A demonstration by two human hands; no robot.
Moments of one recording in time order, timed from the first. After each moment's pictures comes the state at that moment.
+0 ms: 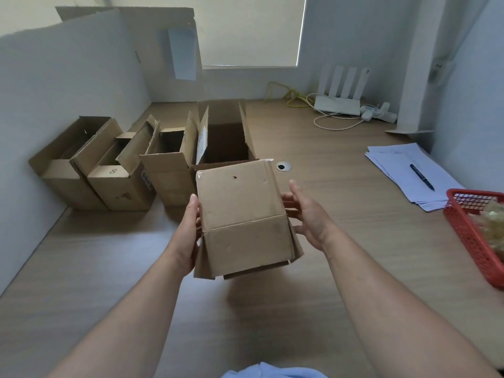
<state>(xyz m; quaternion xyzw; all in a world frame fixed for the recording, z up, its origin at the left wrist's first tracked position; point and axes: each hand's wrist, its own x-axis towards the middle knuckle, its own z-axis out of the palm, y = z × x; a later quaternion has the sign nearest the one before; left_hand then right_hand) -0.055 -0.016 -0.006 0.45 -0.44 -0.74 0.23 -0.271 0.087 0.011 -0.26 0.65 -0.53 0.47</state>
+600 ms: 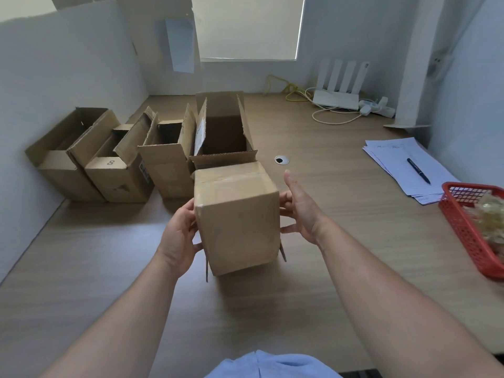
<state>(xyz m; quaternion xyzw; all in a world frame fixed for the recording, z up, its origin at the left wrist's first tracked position) -0.041 -0.002 -0.013 0.40 -0.45 -0.74 0.31 -0.260 0.090 0.014 -0.25 0.68 -0.48 0.49</state>
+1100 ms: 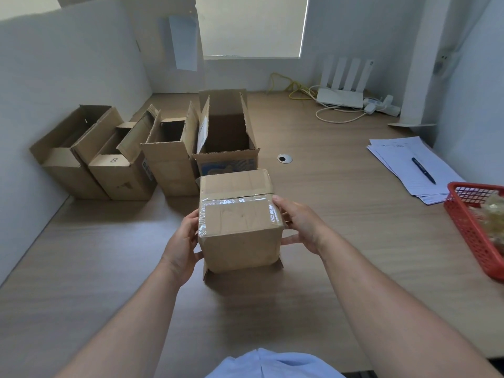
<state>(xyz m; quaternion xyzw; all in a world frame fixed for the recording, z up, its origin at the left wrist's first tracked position) -0.036 0.005 -0.031 0.47 -0.43 -0.71 0.29 -0.257 0.098 -0.006 -0.26 0.69 -0.46 0.50</state>
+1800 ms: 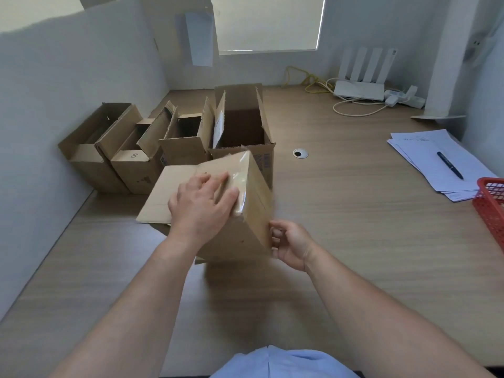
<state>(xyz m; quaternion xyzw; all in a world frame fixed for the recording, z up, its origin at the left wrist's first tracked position) -0.045 0.003 0.039 0.53 -0.81 -0.19 0.18 -0.205 0.087 -0.052 -0.07 0.52 -0.56 0.64</state>
